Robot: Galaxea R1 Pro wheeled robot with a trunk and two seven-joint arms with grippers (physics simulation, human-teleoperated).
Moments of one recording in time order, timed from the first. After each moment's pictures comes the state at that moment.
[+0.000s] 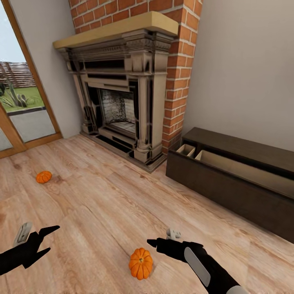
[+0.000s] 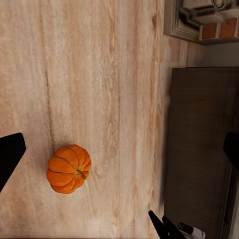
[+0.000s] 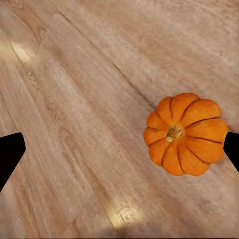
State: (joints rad) left arm -0.09 0.37 0.45 -1.40 1.56 0.99 0.27; right arm -0.46 -0.02 0.44 -0.79 -0.77 0.48 0.19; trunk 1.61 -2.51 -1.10
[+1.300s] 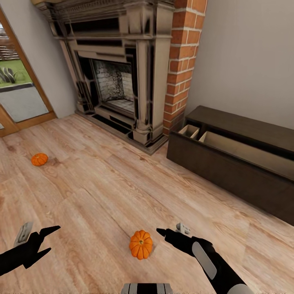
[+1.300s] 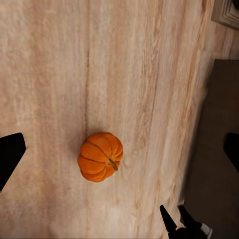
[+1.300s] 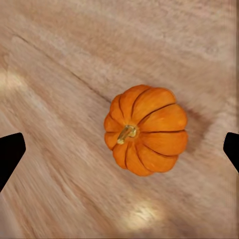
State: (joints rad) left arm -0.09 0.36 0.44 -1.40 1.56 0.99 0.27; right arm -0.46 -0.02 0.25 -0.78 -0.77 0.46 0.19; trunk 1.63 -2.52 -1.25
